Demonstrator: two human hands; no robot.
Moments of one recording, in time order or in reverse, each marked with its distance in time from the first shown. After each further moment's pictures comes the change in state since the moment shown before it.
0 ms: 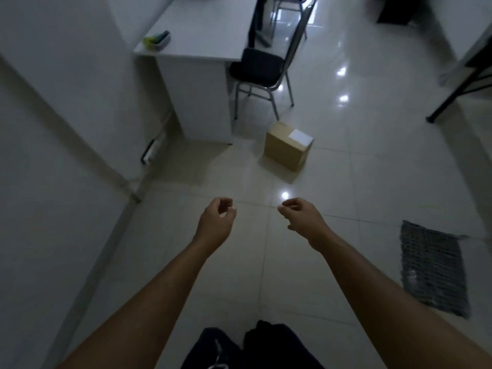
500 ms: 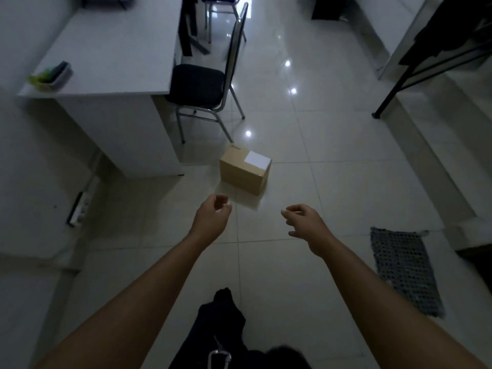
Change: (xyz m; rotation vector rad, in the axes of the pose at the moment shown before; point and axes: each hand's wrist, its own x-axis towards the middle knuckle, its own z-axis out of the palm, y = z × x) left_hand 0.268 0.125 0.118 0.084 -0.238 0.091; right_hand 0.216 -0.052 -0.135 0.192 0.229 0.174
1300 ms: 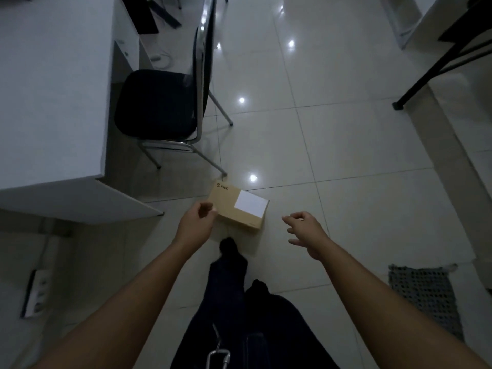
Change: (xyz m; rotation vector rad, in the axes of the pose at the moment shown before) left_hand 0.460 0.109 0.039 0.062 -0.083 -0.226; right_hand 0.437 -0.180 -0.038 0.095 0.018 0.354
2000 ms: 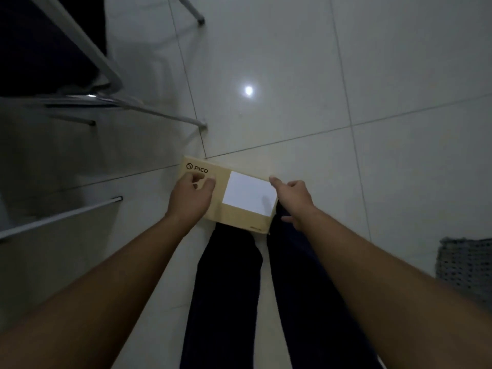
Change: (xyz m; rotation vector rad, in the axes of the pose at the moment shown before) left_hand 0.355 -0.104 0.153 0.226 -0.075 -0.326; right_hand 0.385 0.018 0.103 -0.037 0.037 0.395
